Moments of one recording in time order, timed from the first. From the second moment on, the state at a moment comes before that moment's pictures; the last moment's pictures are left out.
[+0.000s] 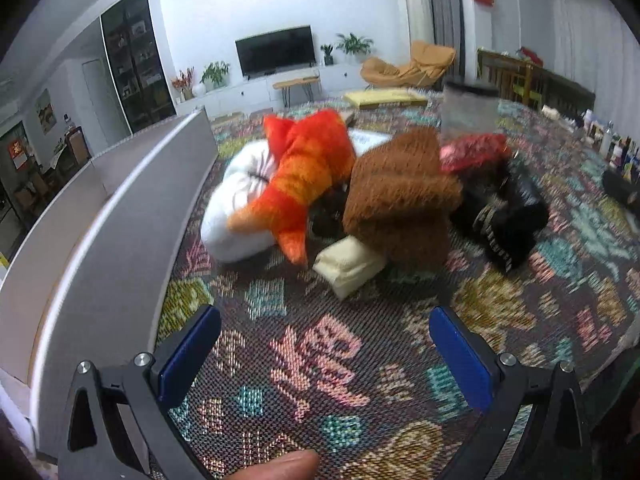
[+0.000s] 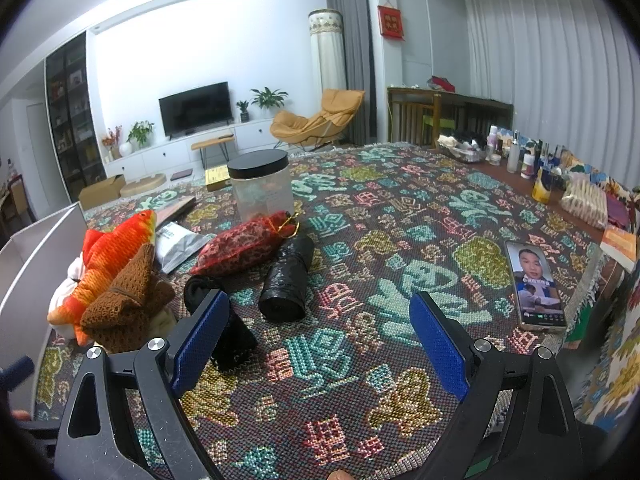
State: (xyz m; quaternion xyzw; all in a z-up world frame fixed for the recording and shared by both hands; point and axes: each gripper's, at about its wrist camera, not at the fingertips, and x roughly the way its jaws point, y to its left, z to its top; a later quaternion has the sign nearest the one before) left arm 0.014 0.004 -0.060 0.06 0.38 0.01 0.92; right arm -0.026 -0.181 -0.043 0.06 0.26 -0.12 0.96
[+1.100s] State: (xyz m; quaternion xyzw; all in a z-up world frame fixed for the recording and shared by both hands) left arm 0.037 0.028 -0.110 0.01 0.44 -0.03 0.90; right arm -0.017 -0.180 -0.049 0.07 0.28 -0.12 0.95
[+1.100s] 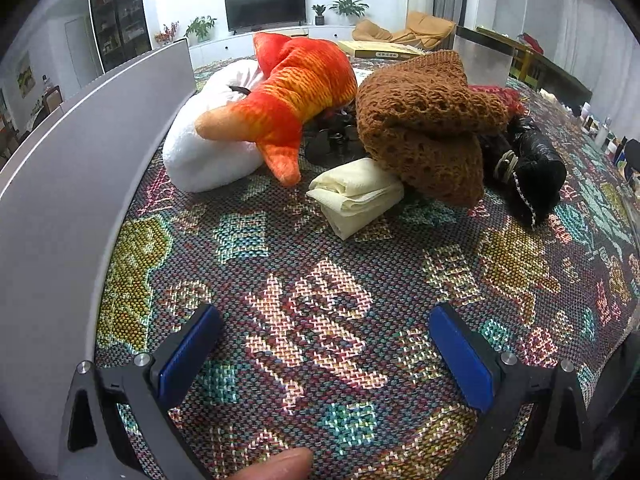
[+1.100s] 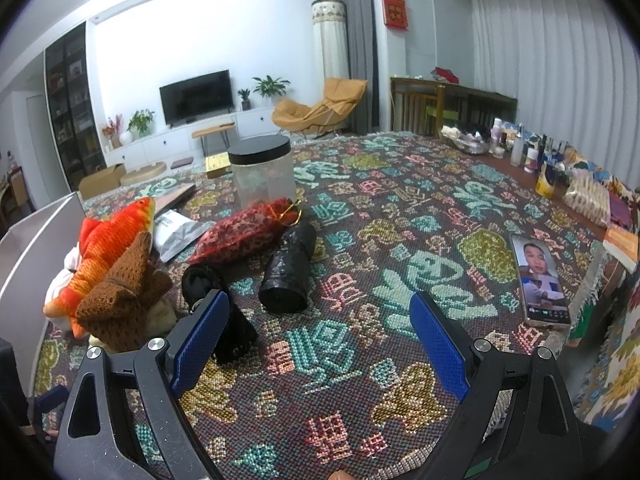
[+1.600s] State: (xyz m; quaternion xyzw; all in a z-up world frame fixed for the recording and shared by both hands) left arm 0.040 0.028 -0.109 0.01 0.45 -0.03 0.89; right arm -0.017 -0.183 -0.049 0.07 0.28 -0.12 0.95
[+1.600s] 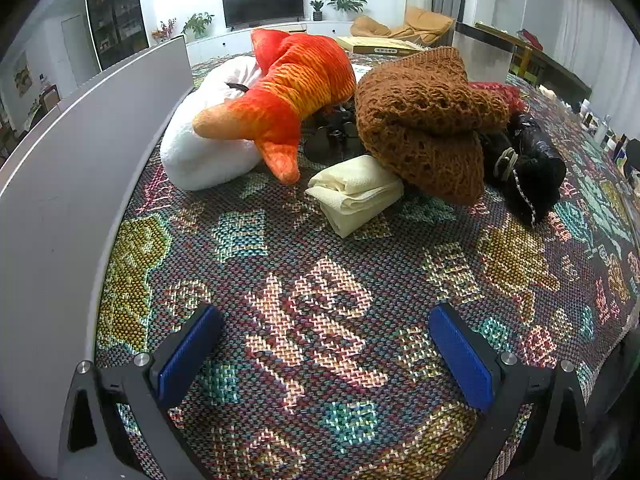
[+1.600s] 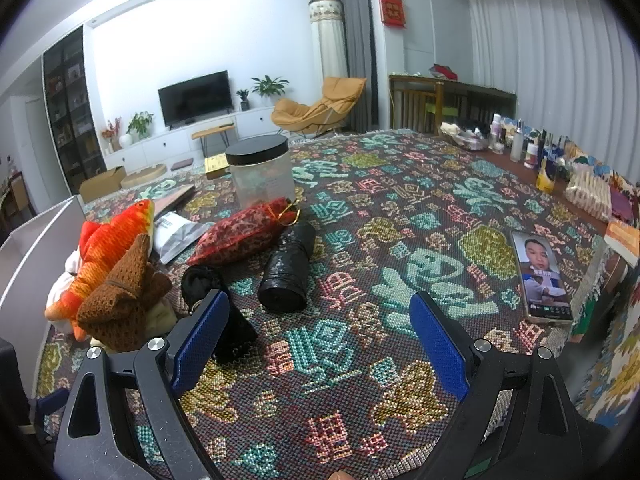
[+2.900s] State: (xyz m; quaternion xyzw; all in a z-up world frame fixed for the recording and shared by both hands) left arm 0.038 0.028 -0.110 0.01 0.45 -0.03 0.89; right arm -0.016 -0.185 -0.049 0.08 0.28 -0.12 0.95
